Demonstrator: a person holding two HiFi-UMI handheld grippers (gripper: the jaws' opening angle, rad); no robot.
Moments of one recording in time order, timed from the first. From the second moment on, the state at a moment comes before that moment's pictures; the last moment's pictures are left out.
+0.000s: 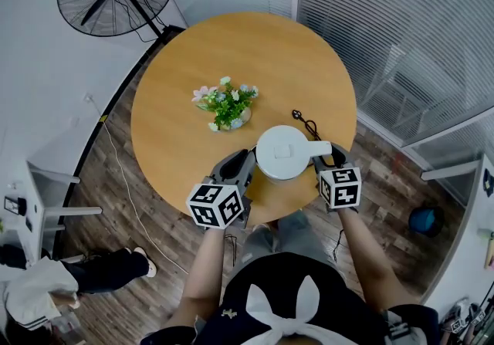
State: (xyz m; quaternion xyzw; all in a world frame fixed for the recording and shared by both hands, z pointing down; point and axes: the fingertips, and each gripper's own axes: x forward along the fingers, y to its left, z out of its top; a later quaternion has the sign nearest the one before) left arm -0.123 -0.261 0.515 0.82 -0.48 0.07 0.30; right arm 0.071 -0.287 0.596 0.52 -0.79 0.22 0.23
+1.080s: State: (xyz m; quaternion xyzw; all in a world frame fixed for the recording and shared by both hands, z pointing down) left arm -0.119 -0.262 0.522 0.81 -0.50 0.05 0.29; right arm 0.076 -0.286 0.612 0.53 -0.79 0.20 0.23
